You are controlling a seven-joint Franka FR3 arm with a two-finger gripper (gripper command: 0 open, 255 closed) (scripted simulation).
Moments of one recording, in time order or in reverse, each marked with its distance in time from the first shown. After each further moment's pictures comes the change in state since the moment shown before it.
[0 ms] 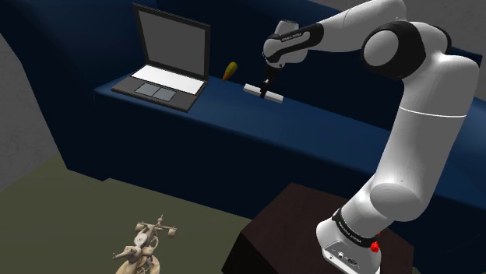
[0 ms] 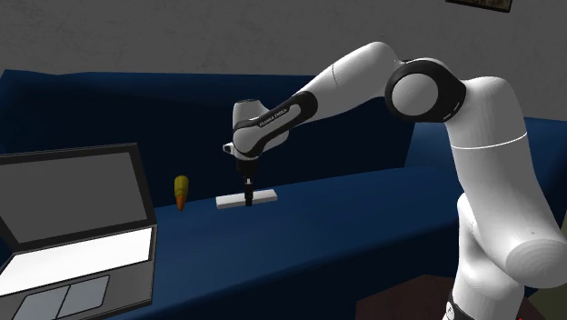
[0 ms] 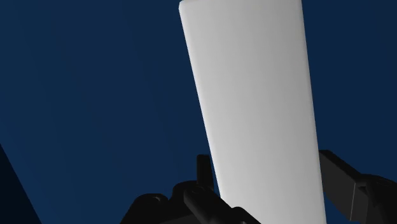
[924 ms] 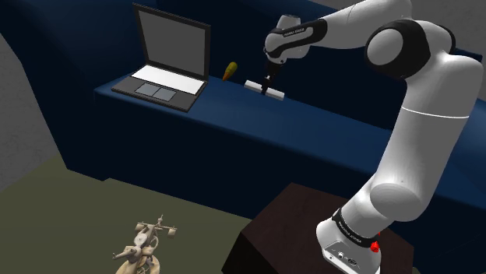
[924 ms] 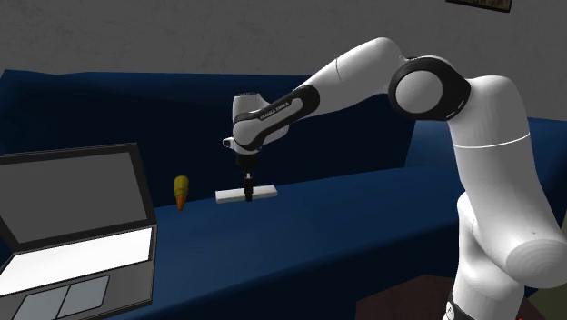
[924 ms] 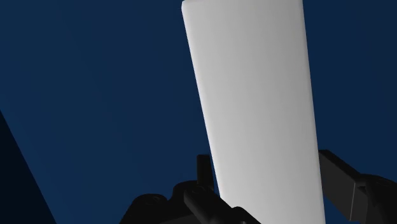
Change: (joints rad) arm 0.003 -0.020 -0.003 0.021 -0.007 -0.042 0.003
